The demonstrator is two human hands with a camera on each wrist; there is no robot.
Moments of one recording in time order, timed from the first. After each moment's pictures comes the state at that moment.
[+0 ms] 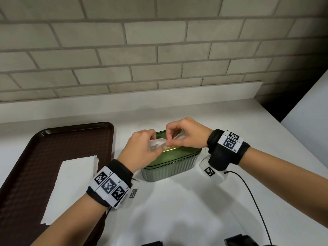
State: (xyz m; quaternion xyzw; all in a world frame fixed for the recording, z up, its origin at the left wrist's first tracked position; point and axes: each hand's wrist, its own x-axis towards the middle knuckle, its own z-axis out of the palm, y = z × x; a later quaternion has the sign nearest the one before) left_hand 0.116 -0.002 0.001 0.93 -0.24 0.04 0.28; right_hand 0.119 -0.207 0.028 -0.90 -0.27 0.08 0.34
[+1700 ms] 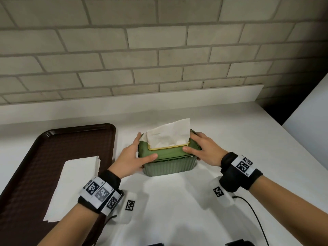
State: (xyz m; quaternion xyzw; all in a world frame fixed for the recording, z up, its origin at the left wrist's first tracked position) left_hand 0.116 0.030 -0.033 0.83 -0.10 -0.18 0.51; right_hand 0.089 -0.253 -0.036 -0.93 -0.07 0.07 0.34
